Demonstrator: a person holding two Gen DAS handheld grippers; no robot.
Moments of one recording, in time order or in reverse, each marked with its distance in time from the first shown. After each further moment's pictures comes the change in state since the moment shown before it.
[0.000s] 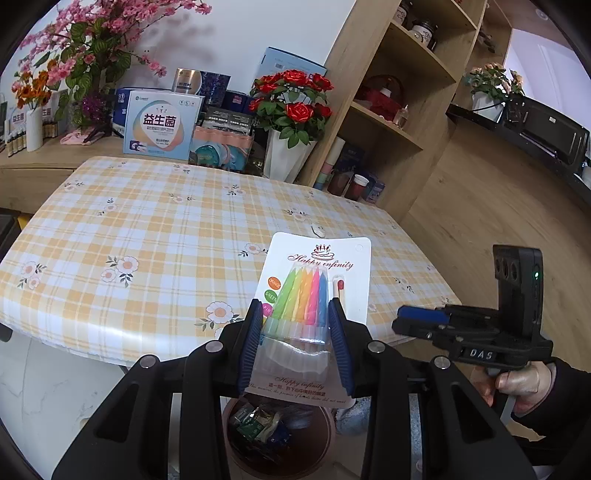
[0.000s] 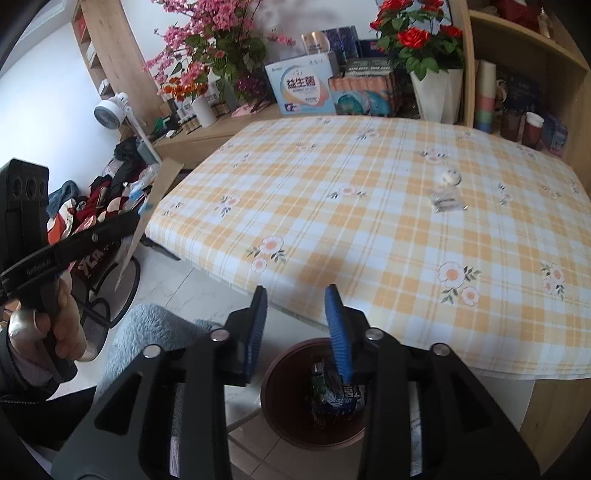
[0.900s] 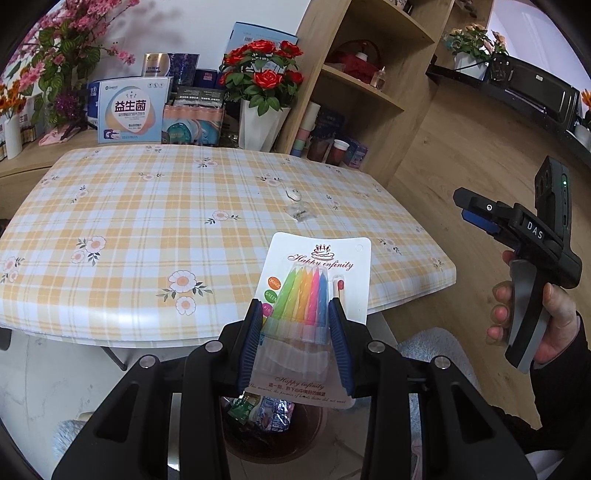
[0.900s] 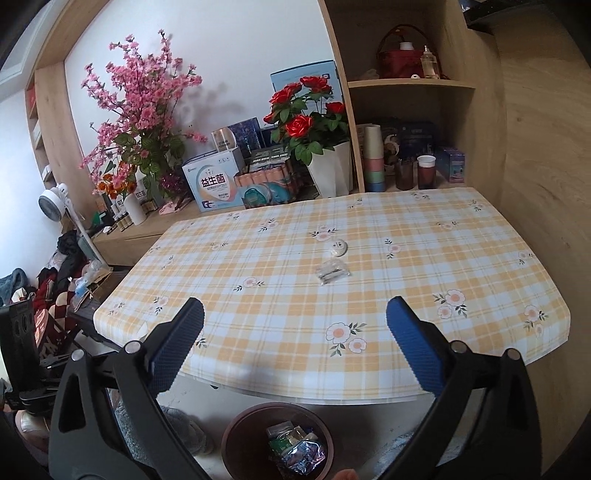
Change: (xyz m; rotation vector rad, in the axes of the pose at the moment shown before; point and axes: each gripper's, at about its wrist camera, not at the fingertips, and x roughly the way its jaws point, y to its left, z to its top) left arm 0.029 -0.043 -0.033 0.076 0.103 -0.024; right arm -0.095 -0.067 0.002 0.176 -0.333 -0.249
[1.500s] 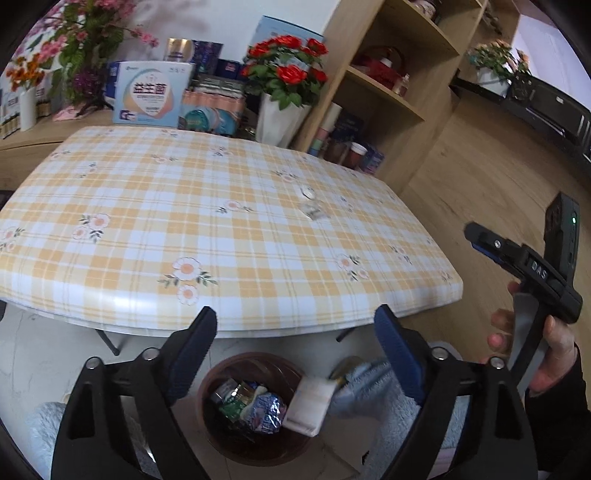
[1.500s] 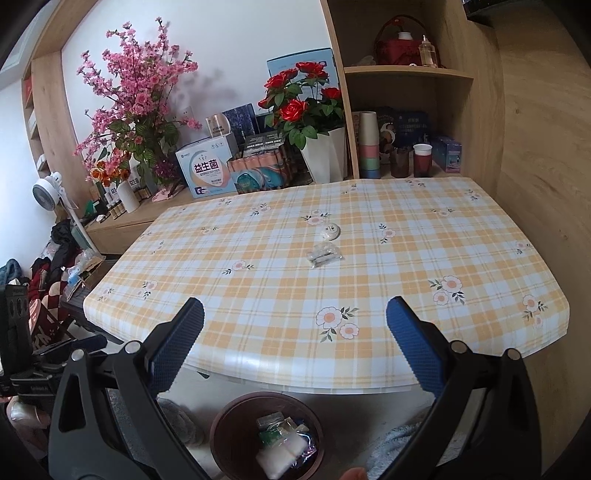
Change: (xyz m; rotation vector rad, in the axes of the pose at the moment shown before) left arm 0.011 0.015 -0.007 -0.107 -0.024 0.037; right arm 0.013 -0.005 -0.020 -0.011 0.038 -0.029
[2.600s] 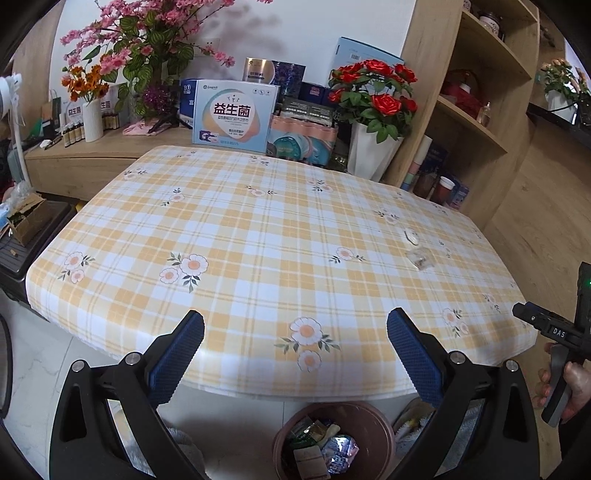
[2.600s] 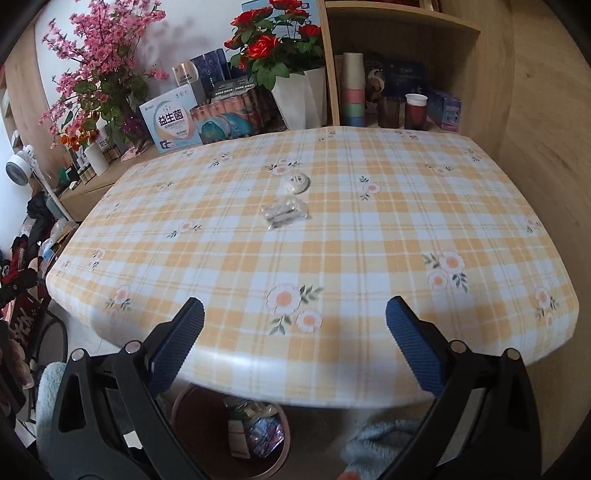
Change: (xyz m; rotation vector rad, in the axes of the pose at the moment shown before) left arm 0.018 0.082 0.054 -0.046 -0.075 0.296; right arm 0.104 -0.047 -0.001 -0.019 0.198 -0.063
